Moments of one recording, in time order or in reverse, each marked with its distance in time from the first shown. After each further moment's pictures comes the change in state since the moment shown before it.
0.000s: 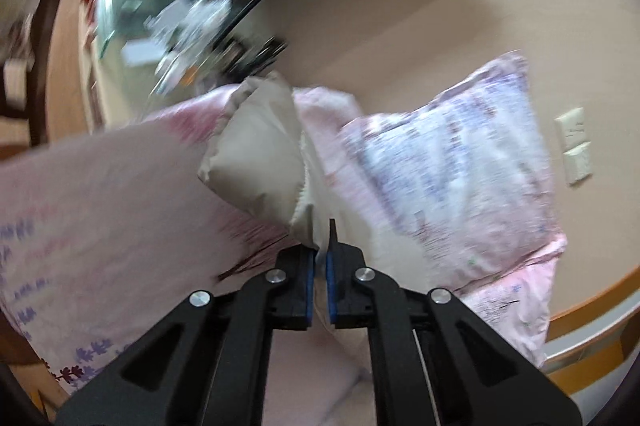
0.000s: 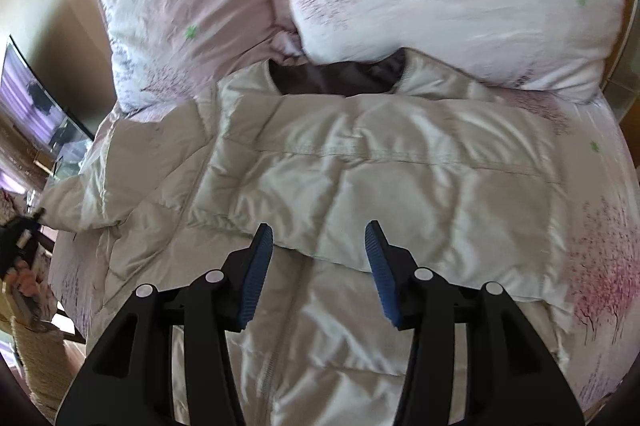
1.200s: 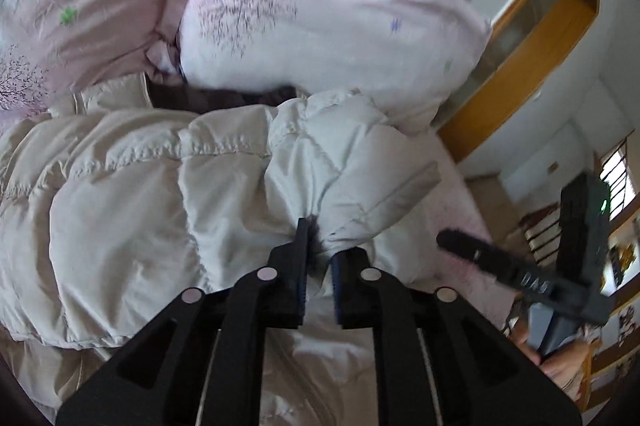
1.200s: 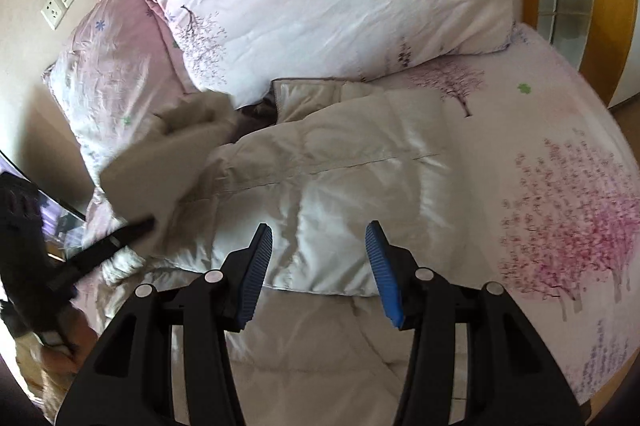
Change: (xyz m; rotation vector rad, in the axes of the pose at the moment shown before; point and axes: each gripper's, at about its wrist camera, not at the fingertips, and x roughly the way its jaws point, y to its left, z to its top) left arm 0.140 -0.340 -0.361 0.904 0.664 -0.290; right arm -0.030 -0.120 -0.012 0.277 -0.102 0.019
